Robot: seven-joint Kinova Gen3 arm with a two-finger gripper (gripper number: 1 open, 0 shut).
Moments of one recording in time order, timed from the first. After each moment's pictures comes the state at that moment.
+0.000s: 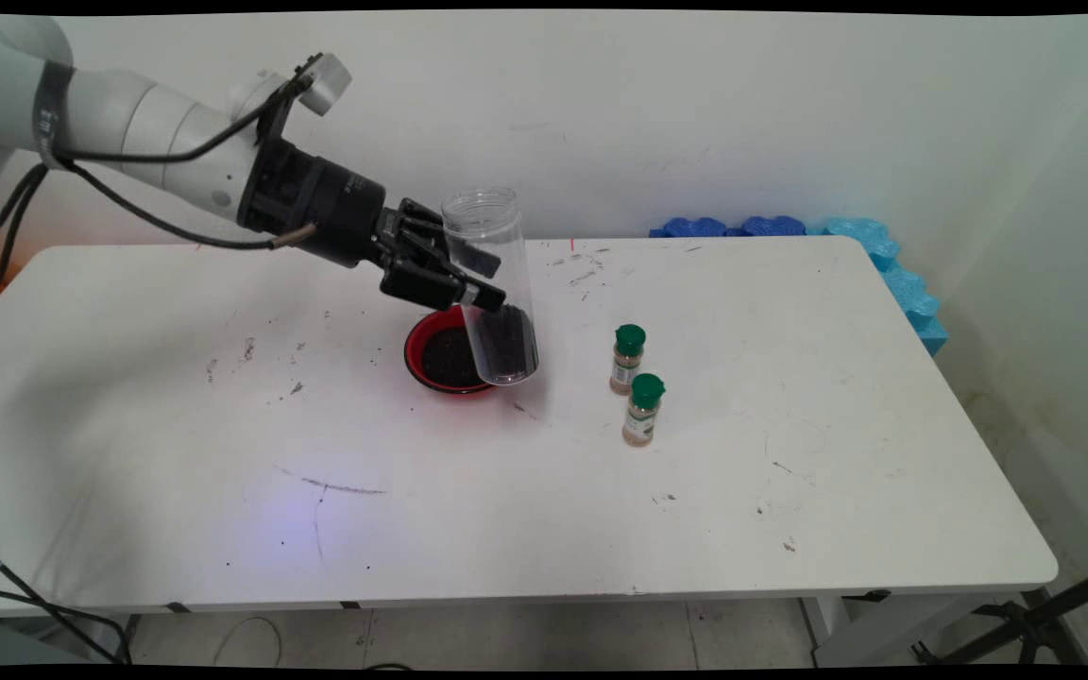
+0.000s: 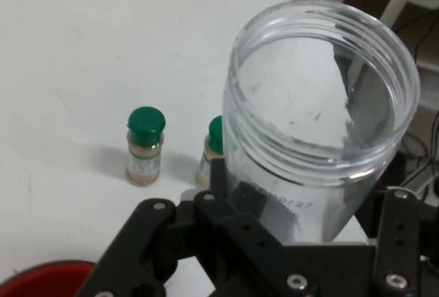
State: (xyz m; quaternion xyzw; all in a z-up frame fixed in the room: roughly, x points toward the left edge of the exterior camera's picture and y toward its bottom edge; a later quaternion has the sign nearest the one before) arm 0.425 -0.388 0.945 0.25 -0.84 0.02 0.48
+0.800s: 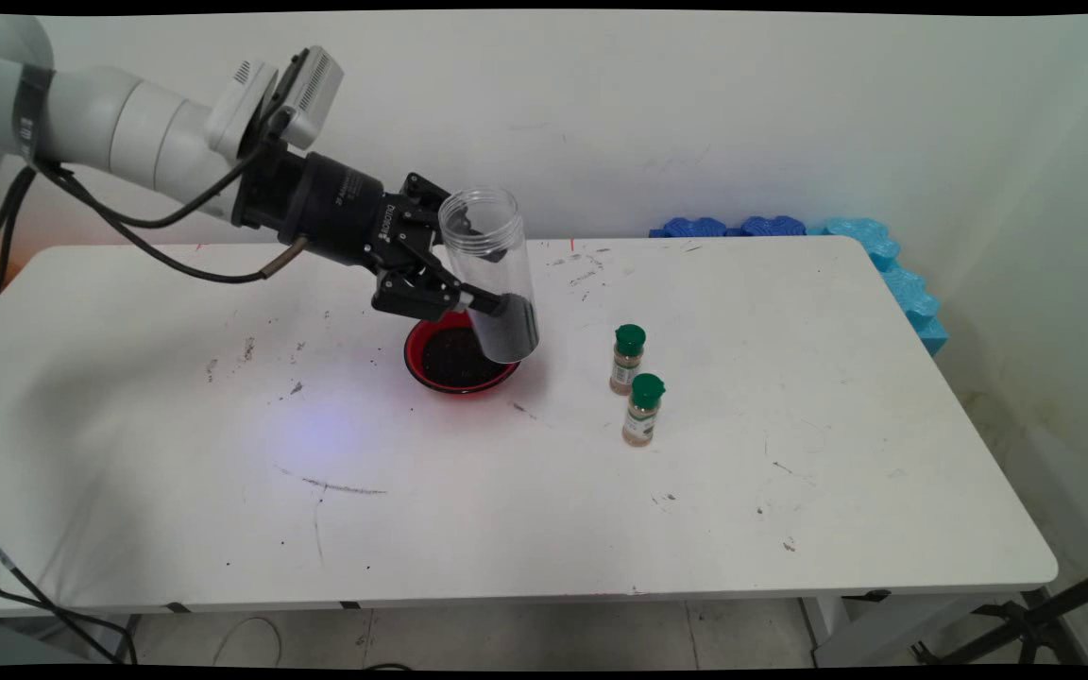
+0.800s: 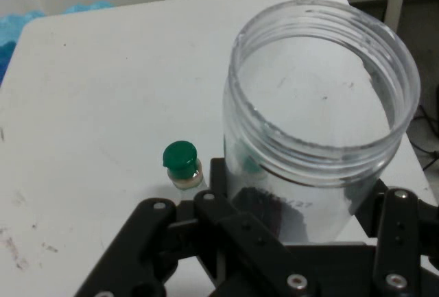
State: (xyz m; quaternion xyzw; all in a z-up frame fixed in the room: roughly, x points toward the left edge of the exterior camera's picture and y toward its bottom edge) arm 0.419 -0.377 0.952 0.11 -0.87 0.13 0.46
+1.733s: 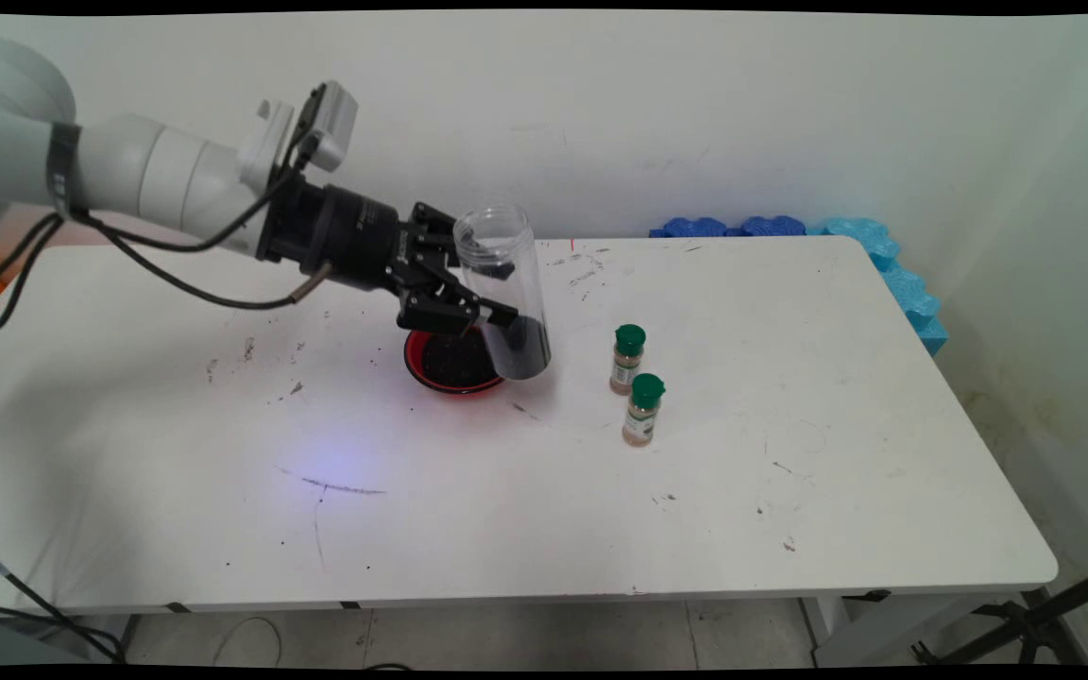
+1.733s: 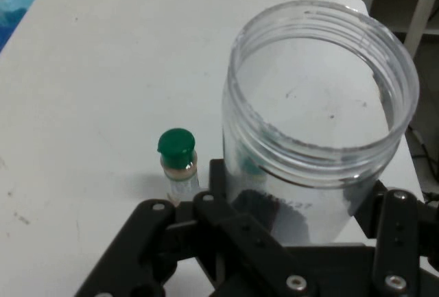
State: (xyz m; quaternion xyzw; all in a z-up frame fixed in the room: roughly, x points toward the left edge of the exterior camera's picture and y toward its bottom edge) arm 0.410 -0.371 0.921 0.19 -0.85 0.11 0.48
